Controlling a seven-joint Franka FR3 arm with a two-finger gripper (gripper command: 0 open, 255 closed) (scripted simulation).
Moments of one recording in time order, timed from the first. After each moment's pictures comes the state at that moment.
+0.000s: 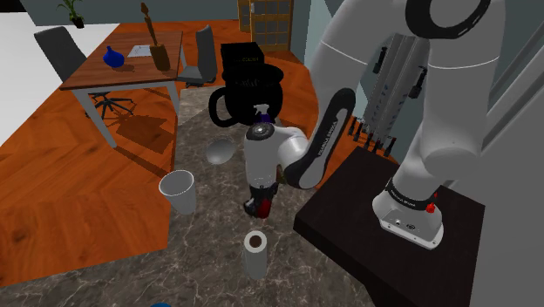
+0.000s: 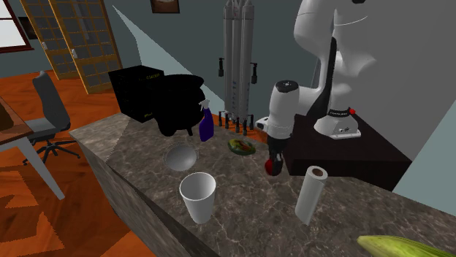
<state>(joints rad) 0.23 0.35 0.43 -2.47 -0.40 2.76 1.03</state>
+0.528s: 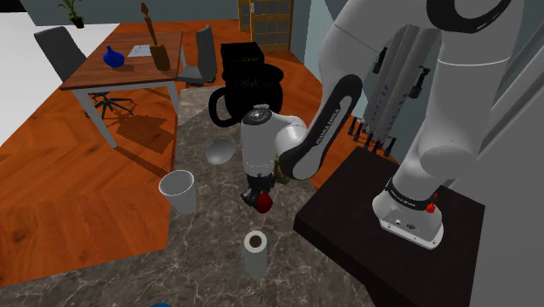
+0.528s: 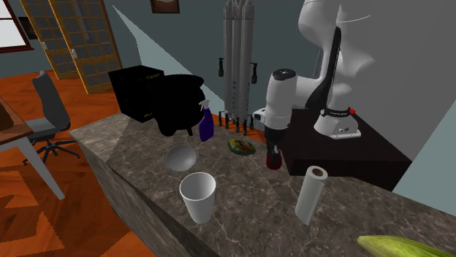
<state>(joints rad) 0.15 0.26 0.51 -2.47 -0.29 2.68 0.92</state>
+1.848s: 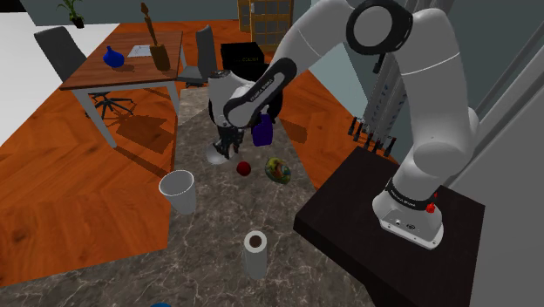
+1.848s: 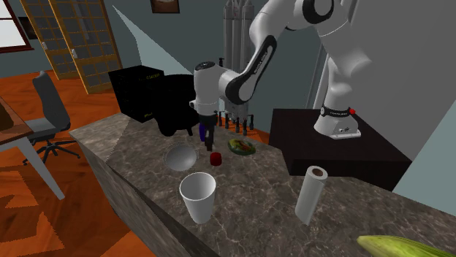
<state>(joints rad) 0.00 0.65 0.37 -1.81 -0.33 2.39 0.56</state>
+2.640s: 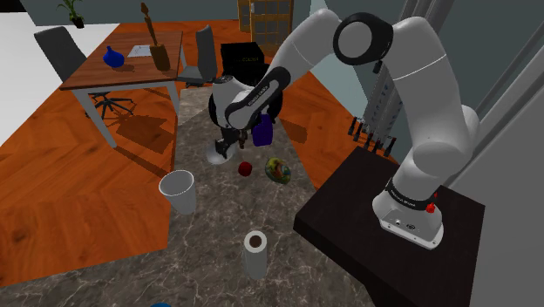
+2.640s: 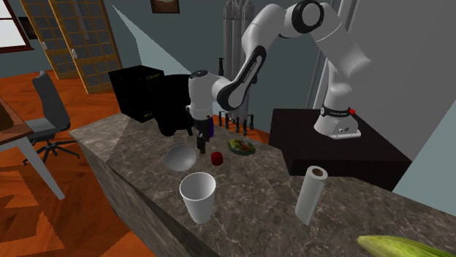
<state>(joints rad) -0.01 0.76 0.32 -1.71 -0.34 2.41 0.56</state>
